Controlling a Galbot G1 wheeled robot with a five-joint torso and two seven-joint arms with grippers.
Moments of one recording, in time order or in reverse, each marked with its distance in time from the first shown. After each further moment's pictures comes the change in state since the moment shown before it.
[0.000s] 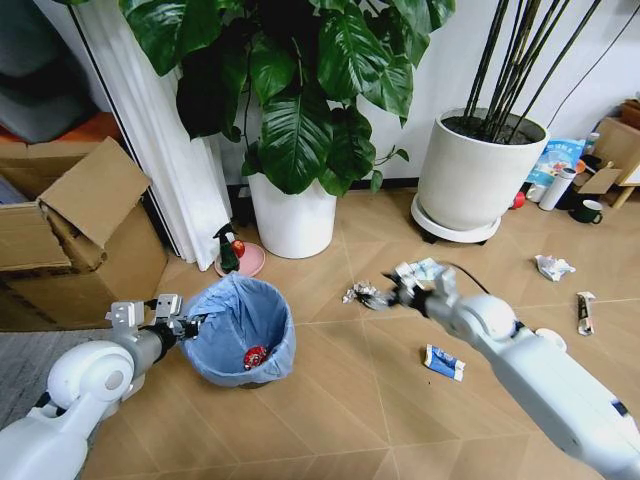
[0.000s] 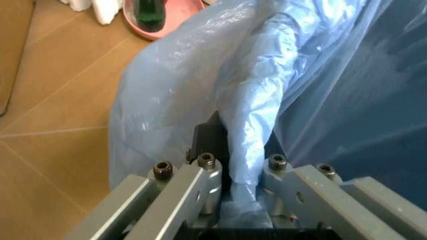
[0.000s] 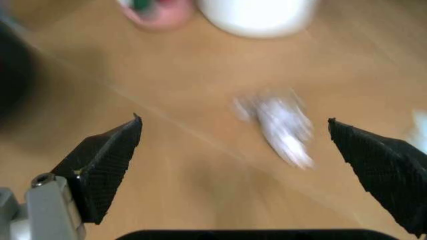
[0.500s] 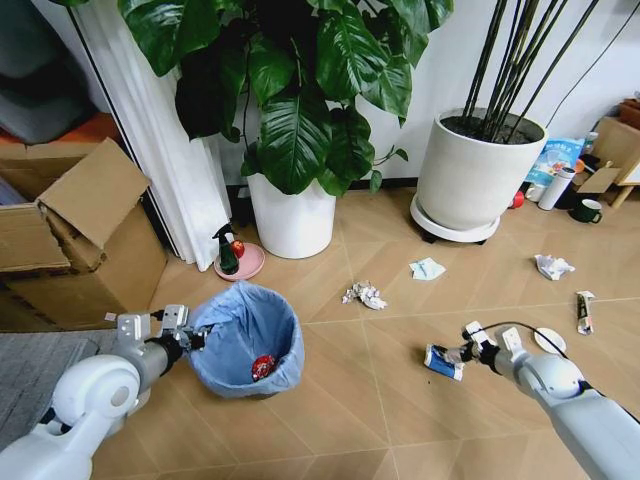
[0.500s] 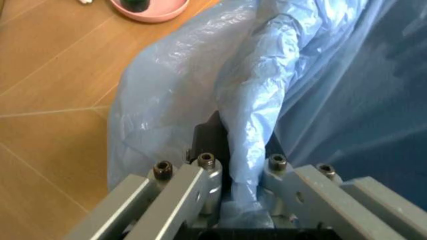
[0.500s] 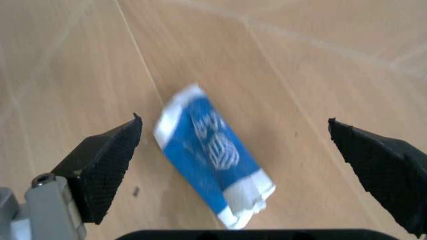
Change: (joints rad) left arm 0.052 -0.038 0.014 -0.033 0.037 0.000 0.000; right arm -0.114 0.047 0.158 -0.268 -0.194 0.080 -0.021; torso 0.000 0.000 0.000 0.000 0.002
